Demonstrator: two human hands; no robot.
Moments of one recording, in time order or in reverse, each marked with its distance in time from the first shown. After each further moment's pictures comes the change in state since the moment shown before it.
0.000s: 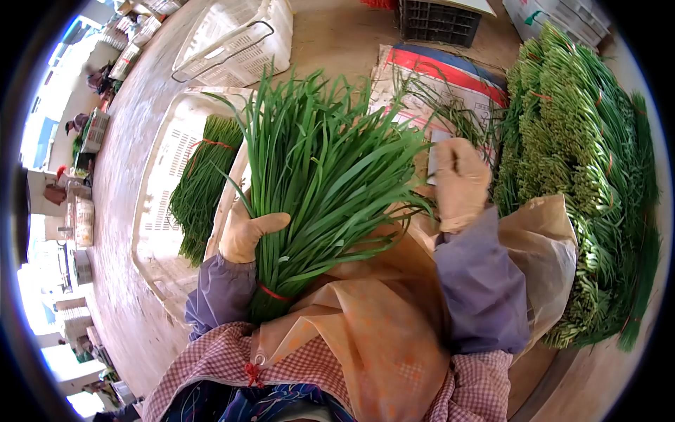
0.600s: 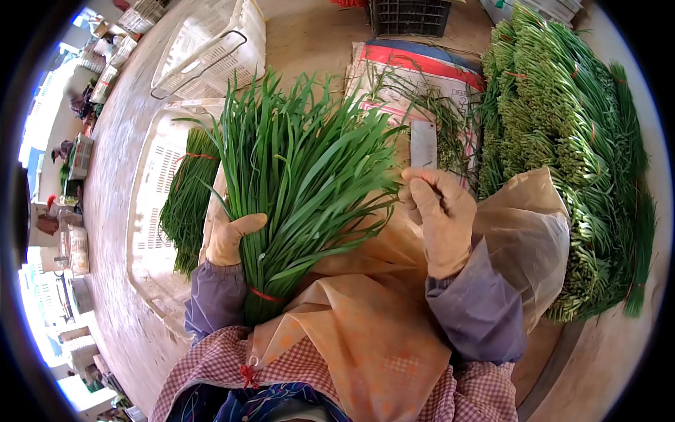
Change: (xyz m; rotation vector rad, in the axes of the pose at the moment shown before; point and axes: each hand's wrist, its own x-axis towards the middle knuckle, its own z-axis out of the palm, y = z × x) left_hand 0.000 0.009 -0.001 -0.067 -0.073 0.107; right_hand -0.065 -0.037 -0.026 0.546 -0.124 0.265
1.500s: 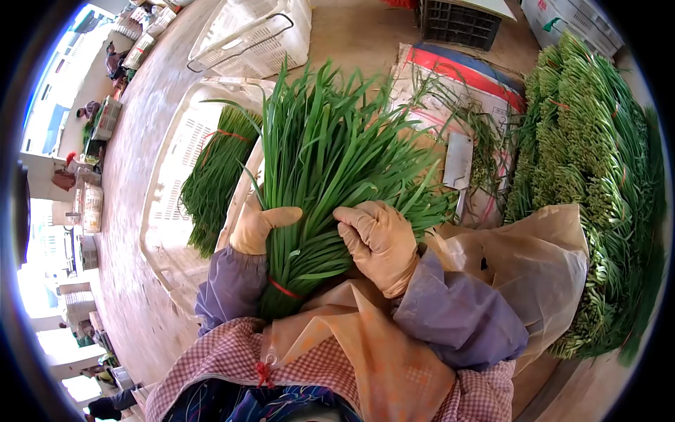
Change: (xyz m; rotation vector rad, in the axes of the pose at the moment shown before) left_hand 0.000 -0.006 -0.008 -0.065 0.070 -0.162; right_hand -0.010 0.039 0.081 -0.489 -0.448 -0.503
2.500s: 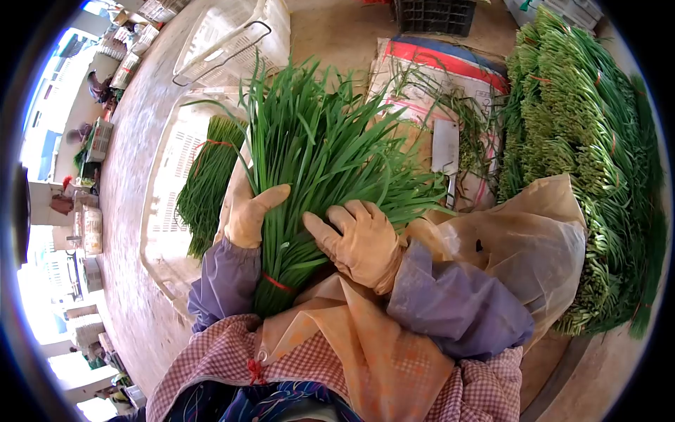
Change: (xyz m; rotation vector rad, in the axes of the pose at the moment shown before) left_hand 0.009 0.002 0.022 0.123 0.034 0.214; right_hand -0.010 -0.008 -0.004 -0.377 -0.089 -0.306
